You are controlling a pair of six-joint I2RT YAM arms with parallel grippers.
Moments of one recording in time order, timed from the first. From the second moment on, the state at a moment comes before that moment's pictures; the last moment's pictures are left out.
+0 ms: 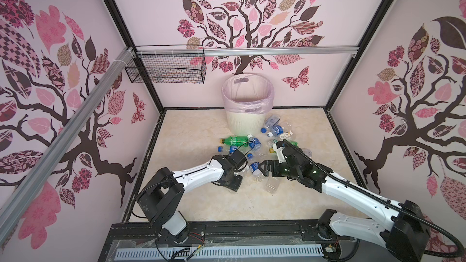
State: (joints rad) left arm -0.81 1.58 0.96 -0.77 0.08 -0.35; right arm 0.70 1.11 0.73 -0.33 -0.13 0.66
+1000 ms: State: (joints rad) left arm -0.73 1.35 0.93 -0.69 0.16 -0.37; right arm 0.70 1.17 0.78 -0.32 -0.14 0.66
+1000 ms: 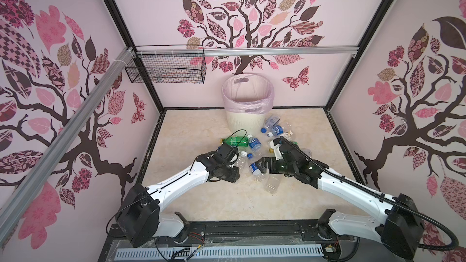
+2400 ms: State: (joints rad) left arm -0.77 1.22 0.93 -0.48 0.30 -0.40; right arm 0.70 1.34 0.95 -0.14 -0.27 0.77
